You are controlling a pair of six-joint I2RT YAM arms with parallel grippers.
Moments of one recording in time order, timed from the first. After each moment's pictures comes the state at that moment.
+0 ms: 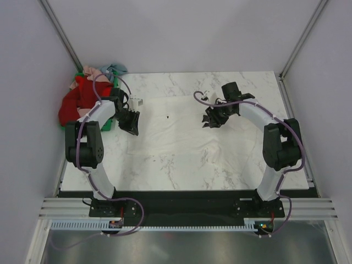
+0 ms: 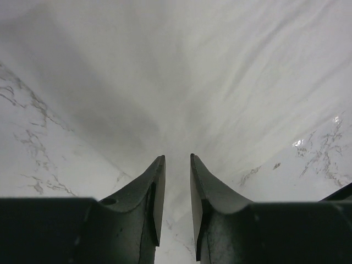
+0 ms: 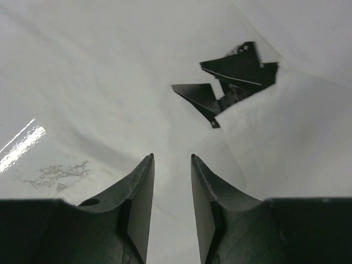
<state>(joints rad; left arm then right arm) -0.04 1.87 1.35 -0.82 0.38 0.31 0.23 1.85 1.39 -0.64 -0.46 -0.50</state>
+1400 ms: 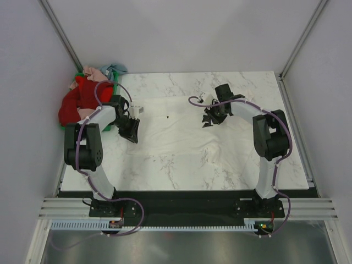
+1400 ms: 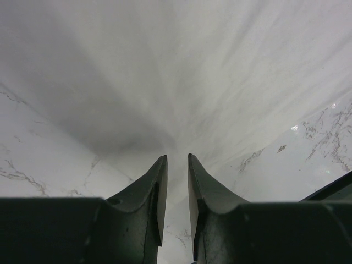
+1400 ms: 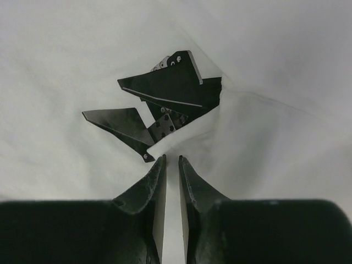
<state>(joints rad) -0.05 1.81 1.21 -0.81 0.37 0.33 0.29 2.02 1.44 -0.51 -0.21 -0.58</state>
